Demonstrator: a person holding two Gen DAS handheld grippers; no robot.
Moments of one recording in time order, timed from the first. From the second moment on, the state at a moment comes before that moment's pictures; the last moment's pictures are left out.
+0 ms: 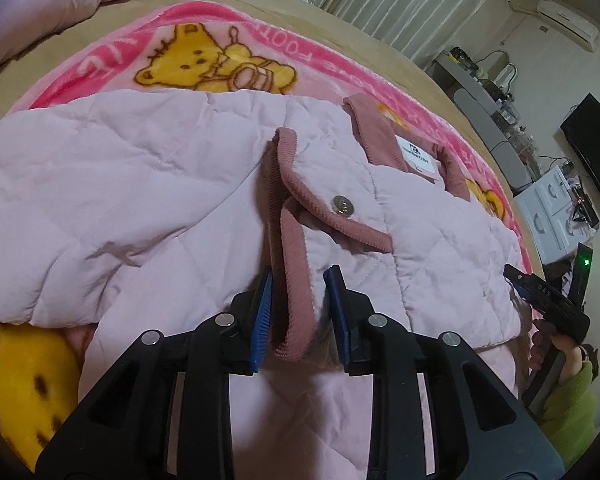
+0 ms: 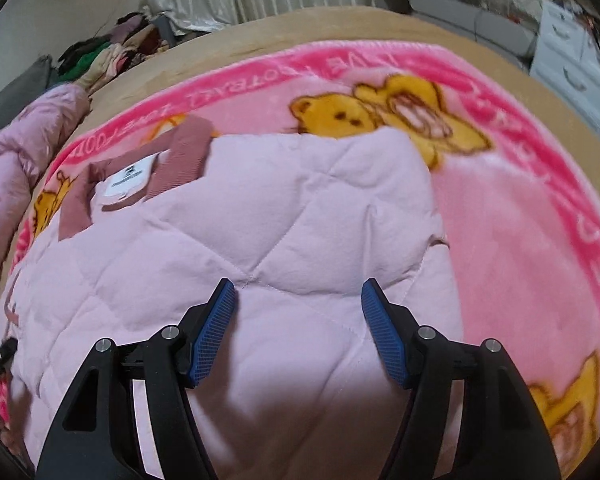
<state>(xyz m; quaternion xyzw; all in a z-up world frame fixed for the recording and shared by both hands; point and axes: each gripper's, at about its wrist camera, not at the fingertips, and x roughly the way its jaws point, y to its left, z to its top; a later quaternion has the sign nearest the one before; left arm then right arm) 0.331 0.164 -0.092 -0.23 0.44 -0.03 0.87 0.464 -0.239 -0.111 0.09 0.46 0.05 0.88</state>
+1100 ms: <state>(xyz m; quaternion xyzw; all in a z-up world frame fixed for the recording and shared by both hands) 0.300 0.162 -0.039 -0.17 0.43 0.03 0.89 0.372 -0.200 -0.047 0.06 0.37 0.10 0.92</state>
